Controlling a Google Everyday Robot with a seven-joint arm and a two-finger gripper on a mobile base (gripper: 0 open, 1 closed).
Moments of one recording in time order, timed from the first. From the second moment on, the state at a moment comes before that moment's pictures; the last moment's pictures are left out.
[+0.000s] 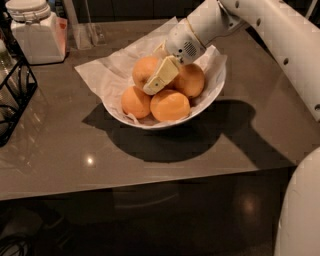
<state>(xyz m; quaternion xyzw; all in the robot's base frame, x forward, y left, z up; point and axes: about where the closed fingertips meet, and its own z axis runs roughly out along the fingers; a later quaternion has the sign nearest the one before) 0.616 0.011 0.920 -0.63 0.66 0.29 0.29</state>
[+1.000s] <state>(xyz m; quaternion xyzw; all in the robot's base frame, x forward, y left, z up) 0.615 0.013 0.920 -0.64 0.65 0.29 0.29</state>
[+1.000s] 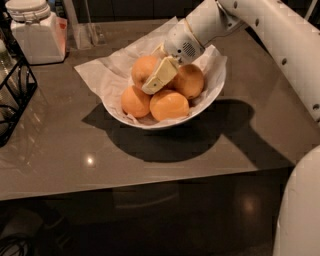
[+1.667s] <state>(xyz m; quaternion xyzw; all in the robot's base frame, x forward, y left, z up) 0.549 0.003 0.981 -0.65 0.63 0.26 0.34</state>
